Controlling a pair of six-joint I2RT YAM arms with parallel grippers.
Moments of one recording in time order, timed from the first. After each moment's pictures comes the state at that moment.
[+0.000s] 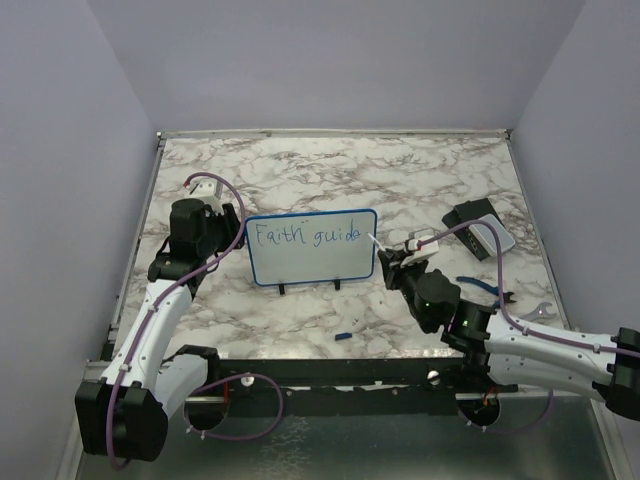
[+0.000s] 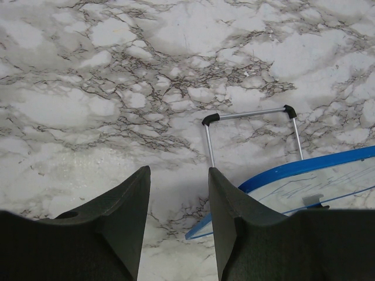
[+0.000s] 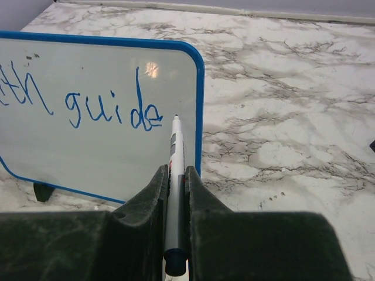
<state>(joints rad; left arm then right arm) -0.12 0.95 0.72 -0.28 0.15 -0.24 1.10 0.85 0.42 0.30 0.75 0.18</state>
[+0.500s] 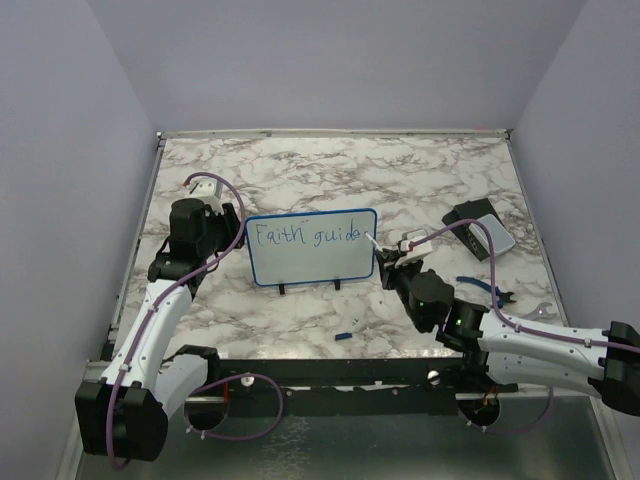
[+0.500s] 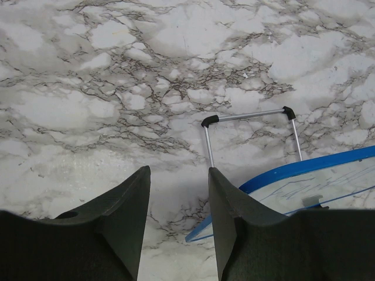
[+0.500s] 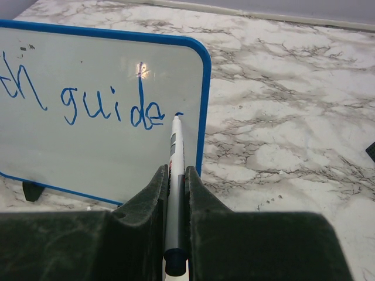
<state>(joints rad) -0.12 0.95 0.72 -0.28 0.15 -0.24 1.10 0.91 0.42 0.35 0.77 0.14</state>
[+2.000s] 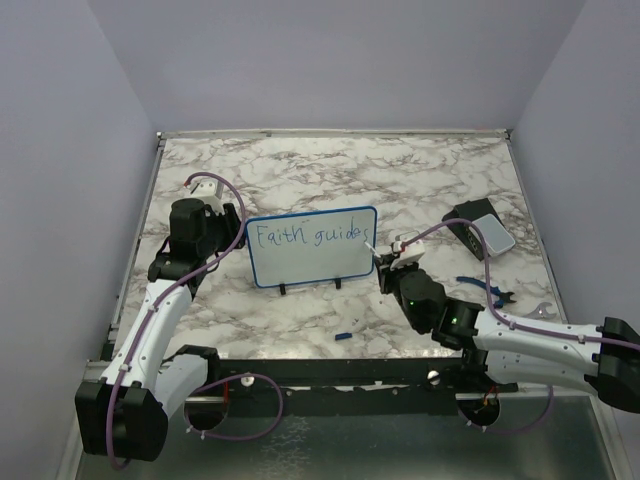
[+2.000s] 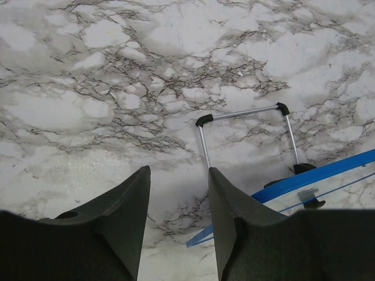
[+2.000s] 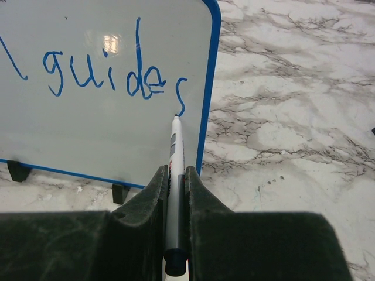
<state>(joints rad) -0.12 0.95 0.72 -0.28 0.17 -0.24 1.10 0.95 0.43 0.26 0.77 0.20</state>
